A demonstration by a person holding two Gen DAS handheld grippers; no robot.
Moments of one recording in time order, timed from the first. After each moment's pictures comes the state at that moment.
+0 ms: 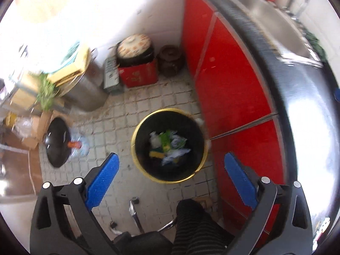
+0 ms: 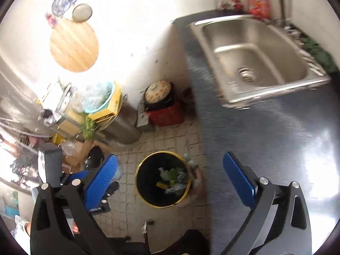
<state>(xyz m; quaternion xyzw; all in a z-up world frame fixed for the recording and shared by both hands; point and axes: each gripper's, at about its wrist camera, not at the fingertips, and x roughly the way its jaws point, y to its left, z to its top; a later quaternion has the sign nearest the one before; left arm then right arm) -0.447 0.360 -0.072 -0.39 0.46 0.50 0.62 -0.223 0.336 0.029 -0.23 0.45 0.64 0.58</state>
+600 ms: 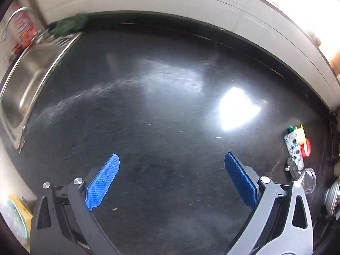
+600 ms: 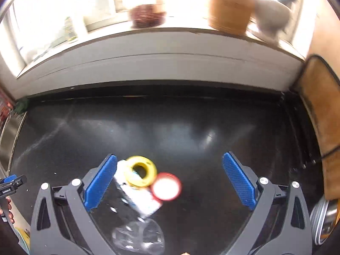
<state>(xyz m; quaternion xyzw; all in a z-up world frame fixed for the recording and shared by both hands) -0.030 0.135 -0.029 -0.11 0.56 0.09 0.81 0.013 -0.259 0.051 -0.01 0.48 0.02 0.88</state>
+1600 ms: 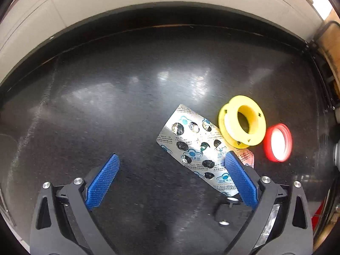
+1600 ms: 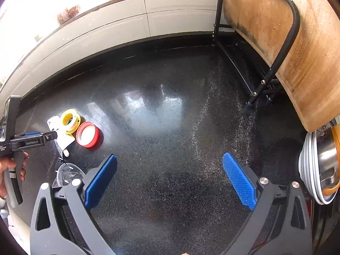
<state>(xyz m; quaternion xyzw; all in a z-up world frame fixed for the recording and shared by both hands) 0.113 -0.058 -0.096 0.02 0.61 -0.06 0.79 -0.067 -0.389 0.016 0.06 0.51 -0.06 0.85</state>
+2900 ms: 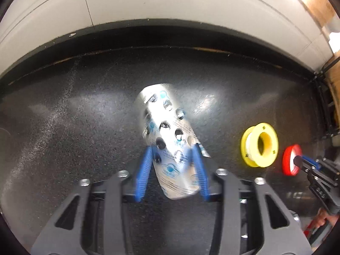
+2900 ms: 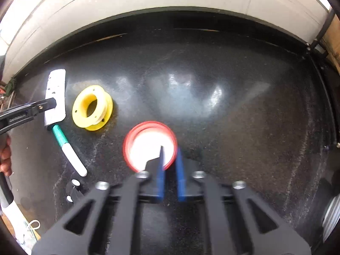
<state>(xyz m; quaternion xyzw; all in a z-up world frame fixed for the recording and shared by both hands) 0.162 0.001 -0.105 -0.04 0.59 -0.05 0.80 0.050 -0.271 -0.069 0.00 0.59 0.04 0.81</state>
